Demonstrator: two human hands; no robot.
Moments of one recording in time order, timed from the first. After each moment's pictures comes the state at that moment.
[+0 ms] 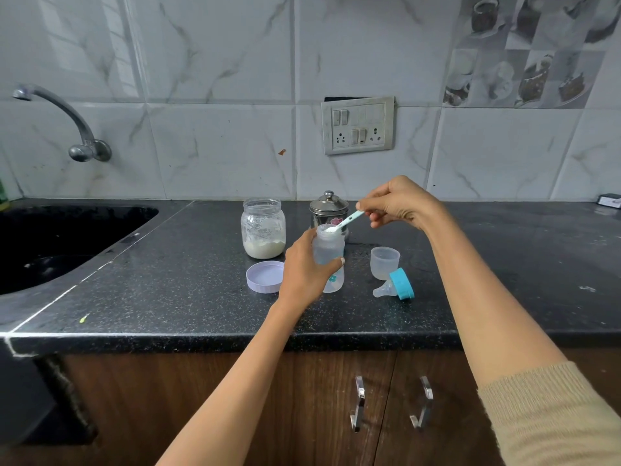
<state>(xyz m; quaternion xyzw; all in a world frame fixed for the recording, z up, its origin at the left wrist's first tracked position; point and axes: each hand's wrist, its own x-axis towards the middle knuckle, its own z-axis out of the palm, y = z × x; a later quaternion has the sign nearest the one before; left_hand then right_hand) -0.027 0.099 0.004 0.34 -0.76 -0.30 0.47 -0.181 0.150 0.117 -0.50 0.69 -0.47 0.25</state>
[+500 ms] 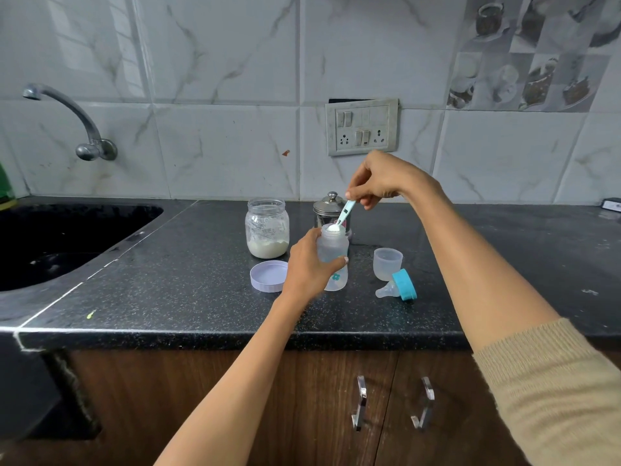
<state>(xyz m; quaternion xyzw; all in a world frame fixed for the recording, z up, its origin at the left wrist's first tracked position) -0.027 0.095 0.007 0.34 -0.76 -0.31 0.45 -0.159 0.135 0.157 -0.61 0.73 -0.29 0.12</state>
